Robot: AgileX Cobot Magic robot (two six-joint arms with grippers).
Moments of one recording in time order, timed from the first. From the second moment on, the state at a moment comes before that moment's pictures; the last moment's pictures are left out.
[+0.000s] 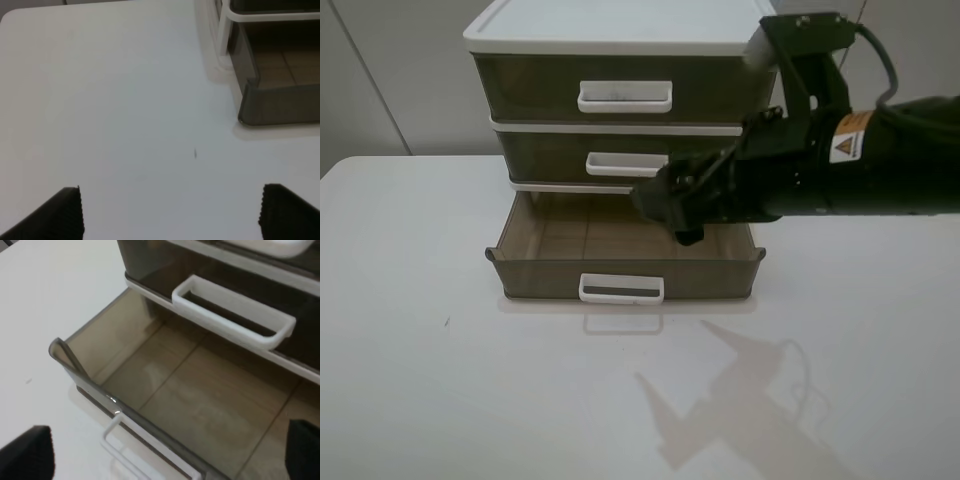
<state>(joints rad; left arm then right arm) 0.04 0.00 -0.50 -0.07 1.06 0.11 0.72 1.29 -0.63 0.13 0.03 -0.03</state>
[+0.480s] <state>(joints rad) 0.04 0.00 -0.50 -0.07 1.06 0.11 0.82 1.37 -0.26 0.12 -0.62 -0.03</state>
